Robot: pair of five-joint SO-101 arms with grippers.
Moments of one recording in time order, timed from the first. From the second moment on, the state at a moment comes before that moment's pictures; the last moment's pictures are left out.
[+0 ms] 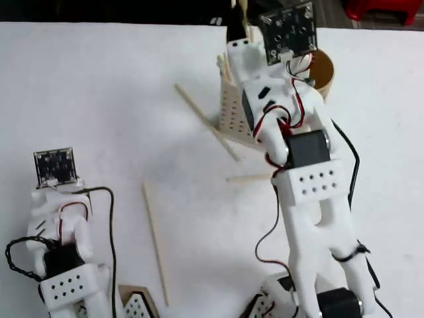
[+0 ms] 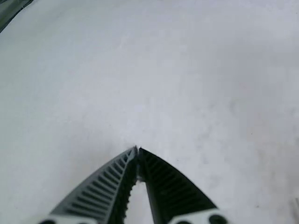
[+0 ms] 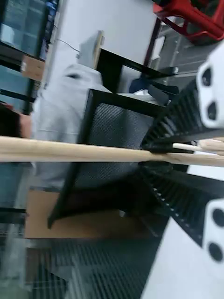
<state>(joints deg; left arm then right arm) -28.4 -84.4 88.7 37.6 -13.7 -17.1 -23.7 12.1 17.6 10.9</state>
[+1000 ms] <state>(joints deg) -28.4 -84.4 88.7 37.6 -13.7 -16.2 -43.5 27.3 45.7 10.9</state>
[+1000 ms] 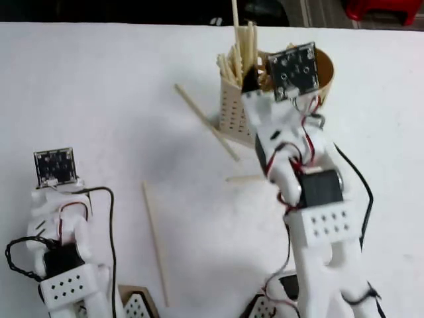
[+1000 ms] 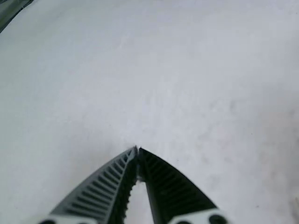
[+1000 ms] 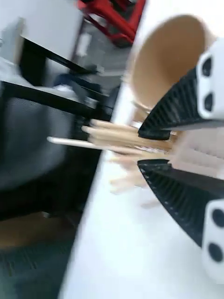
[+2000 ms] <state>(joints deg) -28.4 -84.4 88.7 37.6 -13.7 -26.9 2.5 17.8 70.9 37.0</state>
